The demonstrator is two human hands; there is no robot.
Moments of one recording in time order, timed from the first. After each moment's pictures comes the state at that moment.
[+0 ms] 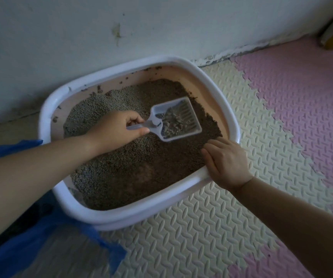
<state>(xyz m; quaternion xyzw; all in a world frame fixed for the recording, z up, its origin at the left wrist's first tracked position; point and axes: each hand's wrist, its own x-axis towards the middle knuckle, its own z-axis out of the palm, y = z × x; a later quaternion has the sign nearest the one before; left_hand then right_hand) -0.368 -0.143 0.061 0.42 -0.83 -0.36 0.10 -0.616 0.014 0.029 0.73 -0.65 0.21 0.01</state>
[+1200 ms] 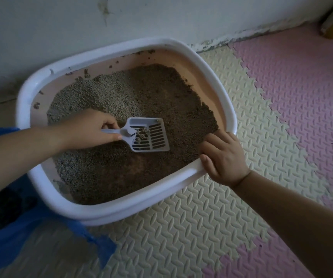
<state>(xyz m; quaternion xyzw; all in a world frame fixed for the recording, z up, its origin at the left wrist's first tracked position) -0.335 -0.157 0.049 0.41 -0.87 -0.27 -0.09 -0.630 0.020 0.011 0.79 -0.56 0.23 0.08</state>
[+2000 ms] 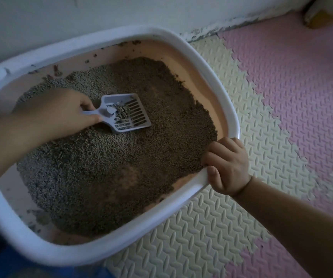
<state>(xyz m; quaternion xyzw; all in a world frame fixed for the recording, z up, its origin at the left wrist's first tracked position) -0.348 -0.217 0.034 0.47 -0.85 -0.22 -0.06 -0.625 0.017 0.005 0.76 -0.59 0.26 0.11</state>
